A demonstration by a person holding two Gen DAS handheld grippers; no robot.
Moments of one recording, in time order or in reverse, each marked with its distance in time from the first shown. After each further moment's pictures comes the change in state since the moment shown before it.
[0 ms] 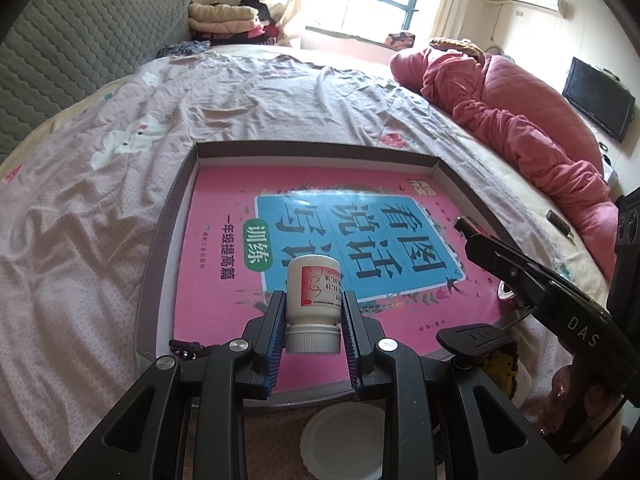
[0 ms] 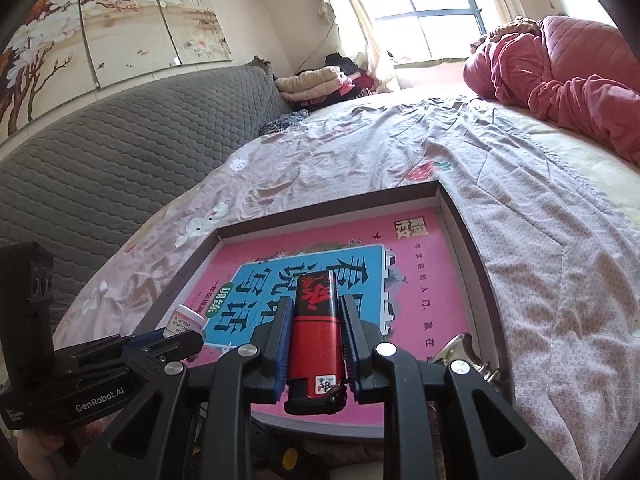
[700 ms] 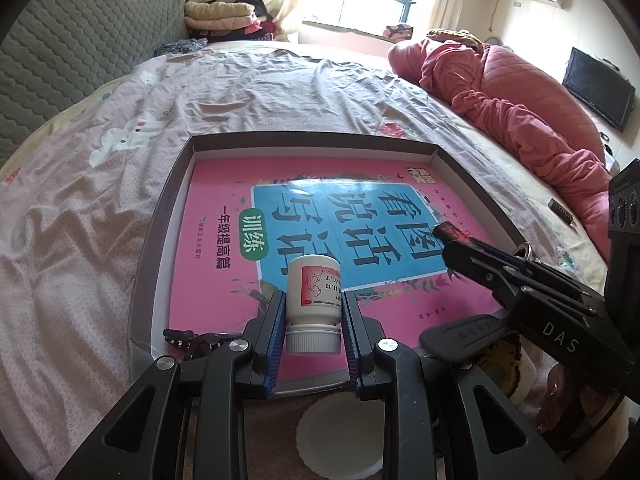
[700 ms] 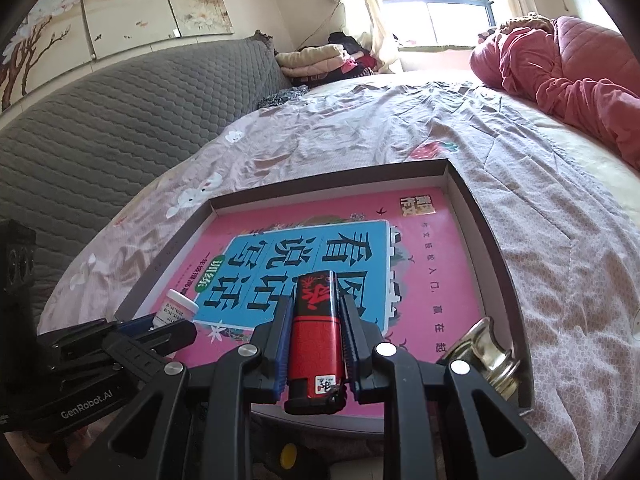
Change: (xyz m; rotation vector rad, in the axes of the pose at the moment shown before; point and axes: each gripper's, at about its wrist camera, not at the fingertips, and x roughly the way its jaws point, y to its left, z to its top) left arm 0.001 -0.005 -0.005 0.022 0.022 0.011; right arm 0.016 0.008 -0.006 -0.047 0.101 -0.022
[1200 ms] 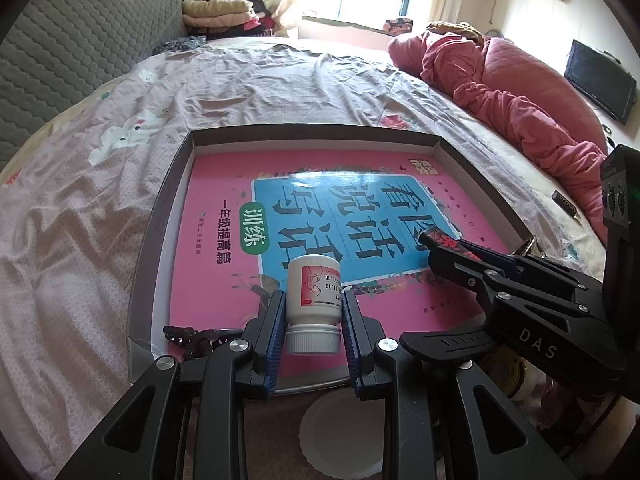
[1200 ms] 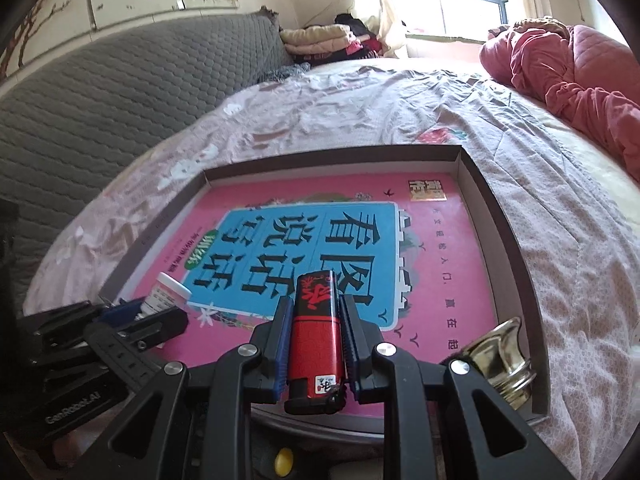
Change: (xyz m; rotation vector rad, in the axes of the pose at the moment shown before) left arm 0.004 -0.003 -0.001 0.018 0.019 0.015; right arm 0.015 0.011 -0.001 -0.064 0.082 -0.059
